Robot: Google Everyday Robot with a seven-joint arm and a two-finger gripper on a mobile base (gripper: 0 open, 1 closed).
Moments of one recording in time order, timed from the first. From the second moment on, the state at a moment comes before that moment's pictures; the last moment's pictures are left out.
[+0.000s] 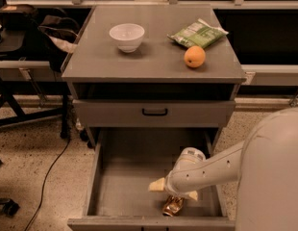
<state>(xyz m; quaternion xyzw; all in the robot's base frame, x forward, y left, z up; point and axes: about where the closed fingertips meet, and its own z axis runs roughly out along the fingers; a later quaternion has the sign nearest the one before) 0.471 -0.094 0.405 0.09 0.99 0.07 0.06</state>
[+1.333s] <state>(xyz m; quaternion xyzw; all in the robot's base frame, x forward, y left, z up) 0.473 -0.105 0.384 0.03 0.99 0.06 0.09</state>
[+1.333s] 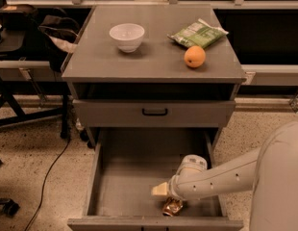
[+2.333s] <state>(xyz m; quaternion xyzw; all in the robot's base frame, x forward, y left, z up) 0.466 -0.106 0.365 0.03 0.99 0.06 0.08</state>
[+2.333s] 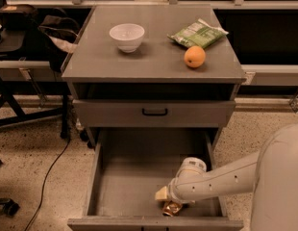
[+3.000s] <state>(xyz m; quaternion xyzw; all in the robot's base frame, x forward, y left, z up) 0.466 -0.106 0.365 0.02 0.99 0.06 0.08</state>
